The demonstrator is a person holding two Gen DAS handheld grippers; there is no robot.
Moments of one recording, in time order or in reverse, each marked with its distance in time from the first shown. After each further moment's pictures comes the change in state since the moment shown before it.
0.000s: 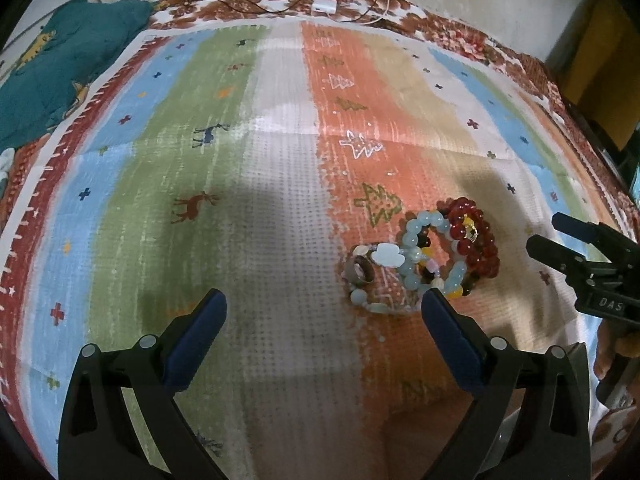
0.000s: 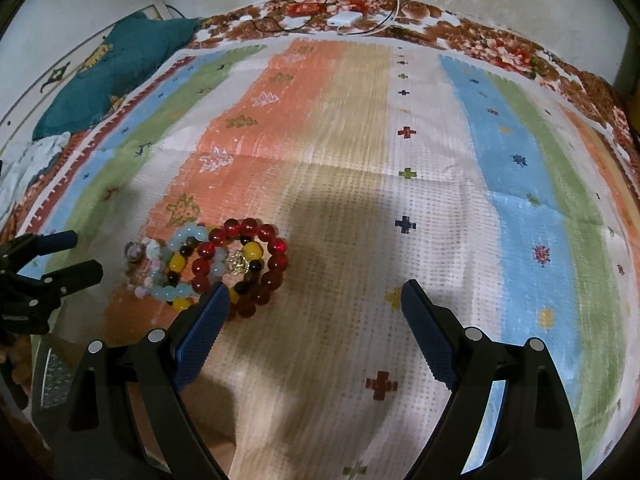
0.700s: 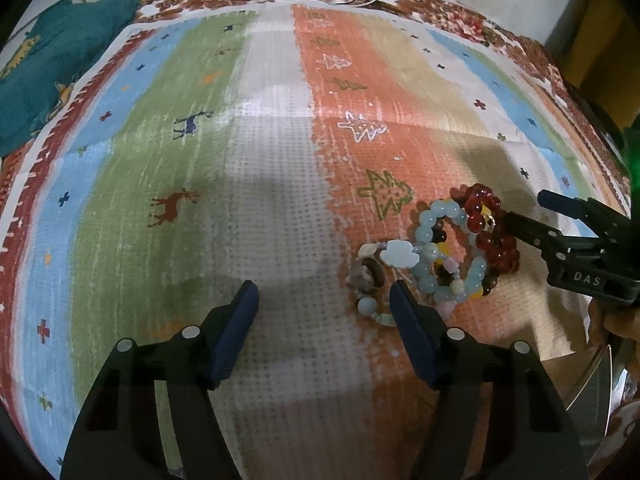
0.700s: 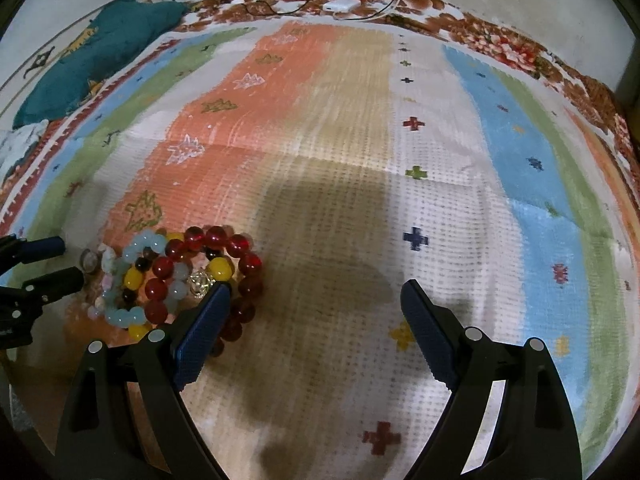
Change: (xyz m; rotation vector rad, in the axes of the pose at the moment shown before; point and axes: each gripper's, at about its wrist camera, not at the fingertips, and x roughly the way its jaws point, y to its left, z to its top) left arm 0.024 -0.003 0.003 0.047 0.043 0.010; right arm 0.043 0.001 0.011 -0.021 0.032 -0.044
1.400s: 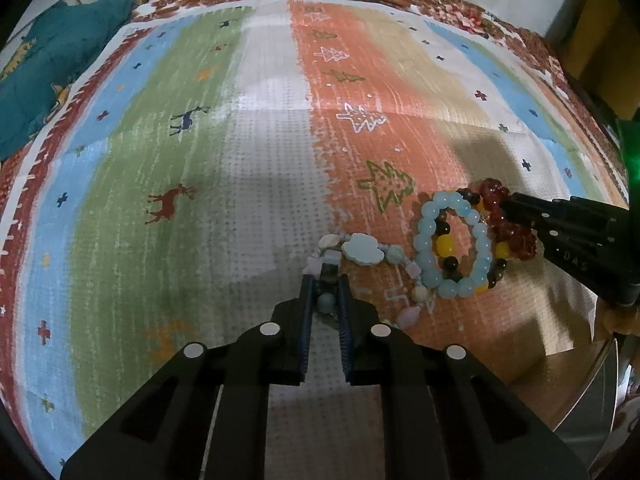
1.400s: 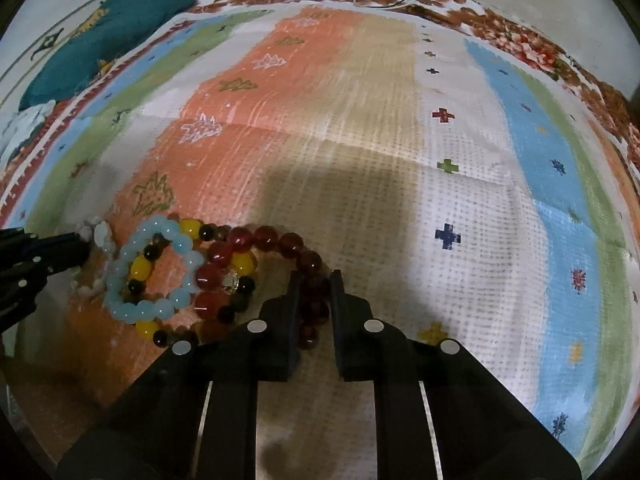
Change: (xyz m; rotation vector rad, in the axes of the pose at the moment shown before) left arm 0.002 -0.002 -0.001 0.015 0.019 0.013; right arm 0.005 0.012 -0.004 -0.047 0.046 0.022
